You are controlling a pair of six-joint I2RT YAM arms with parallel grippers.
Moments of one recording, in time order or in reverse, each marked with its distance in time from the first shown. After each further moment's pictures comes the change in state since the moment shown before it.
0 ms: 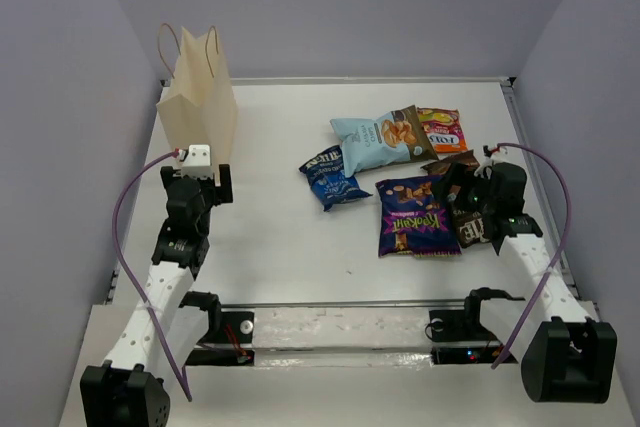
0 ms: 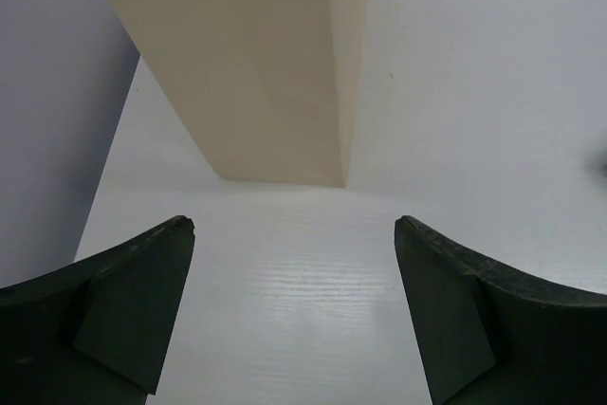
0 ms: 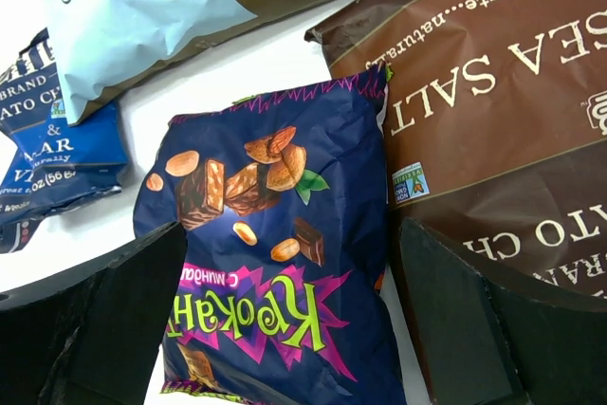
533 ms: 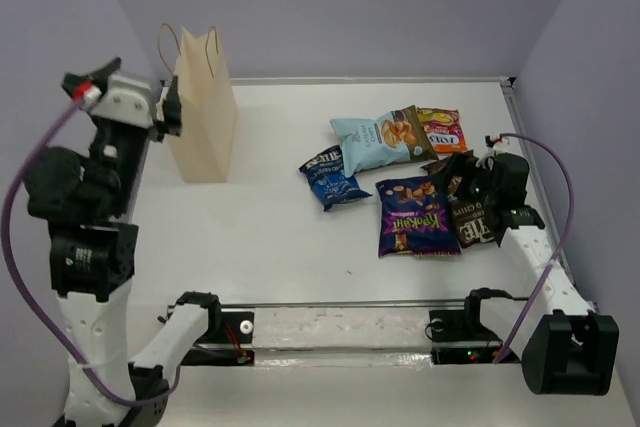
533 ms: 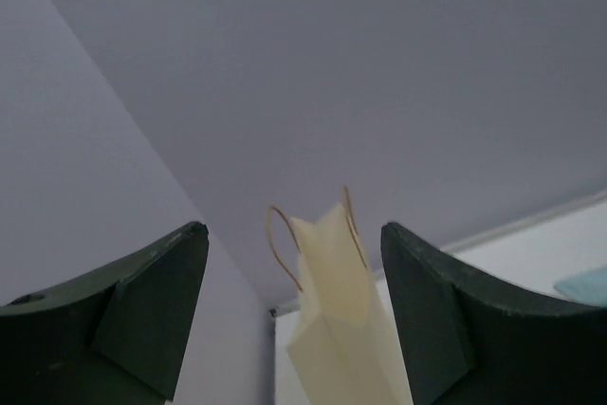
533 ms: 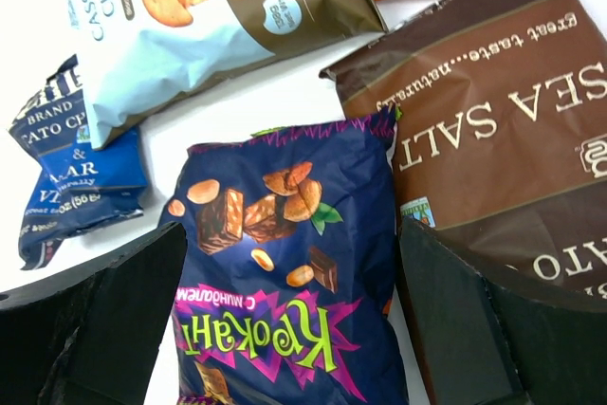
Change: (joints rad) left arm 0.000 0.035 0.930 -0.364 0.416 0.319; right arm 0.000 0.047 0.065 0.001 -0.002 0.003
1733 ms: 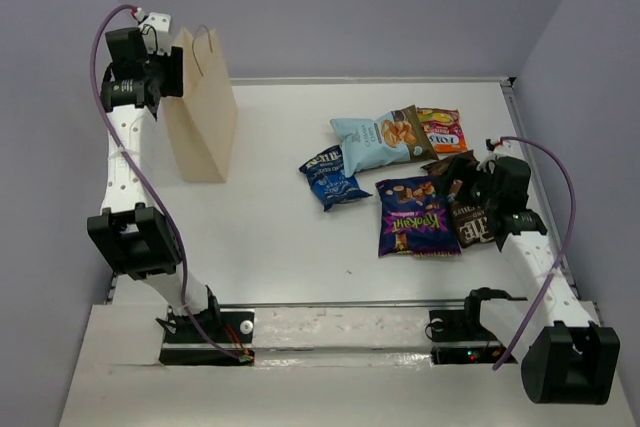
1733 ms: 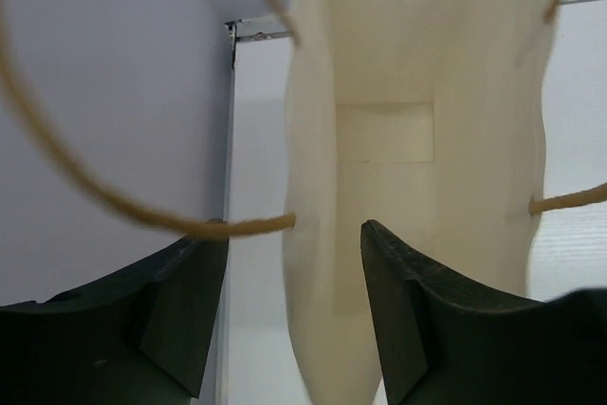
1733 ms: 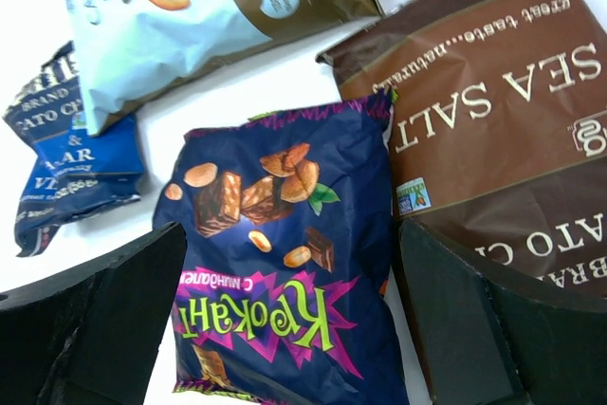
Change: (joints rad) left arm 0.293 0.886 0.417 -0.270 -0.108 -0.121; right arm 0.003 -0.067 -0.004 -0.046 0.000 -0.012
